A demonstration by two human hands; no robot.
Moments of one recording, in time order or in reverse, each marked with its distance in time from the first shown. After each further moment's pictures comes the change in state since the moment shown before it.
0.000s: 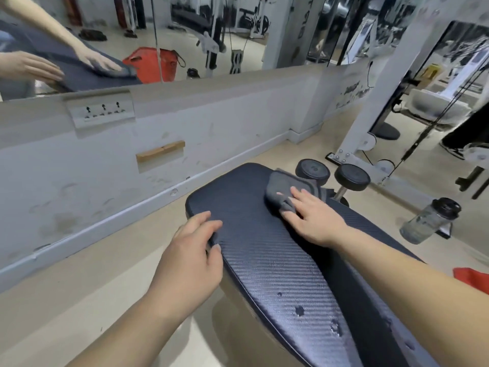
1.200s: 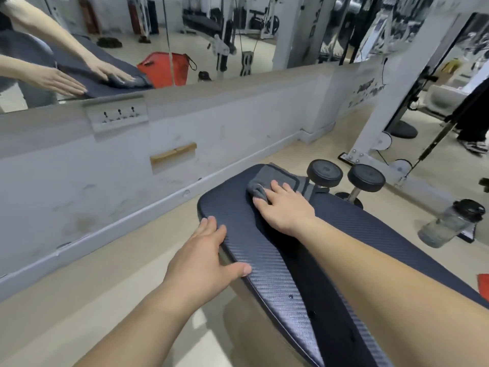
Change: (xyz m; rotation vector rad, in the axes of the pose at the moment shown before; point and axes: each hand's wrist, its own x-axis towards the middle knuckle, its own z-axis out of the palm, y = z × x) left_hand 0.010 0.004 -0.004 0.130 -0.246 -0.128; right_hand 0.041 -0.076 -0.001 0.038 -0.049 0.043
